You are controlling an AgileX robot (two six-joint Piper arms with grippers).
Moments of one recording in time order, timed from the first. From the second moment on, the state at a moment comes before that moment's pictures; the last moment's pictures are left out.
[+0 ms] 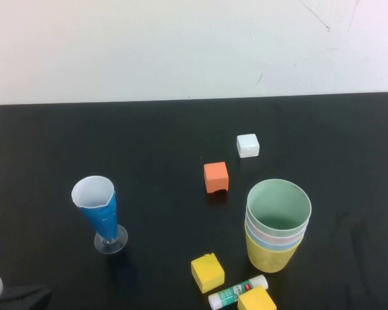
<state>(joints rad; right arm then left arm) 0.41 0.26 -0.25 0.42 0.29 -0.79 -0.80 0.49 -0.53 0.30 0.77 -0.32</state>
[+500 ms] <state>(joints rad) 0.00 0.00 0.00 0.34 0.13 -0.68 -0.80 0.49 -0.53 0.30 0.77 -0.32</state>
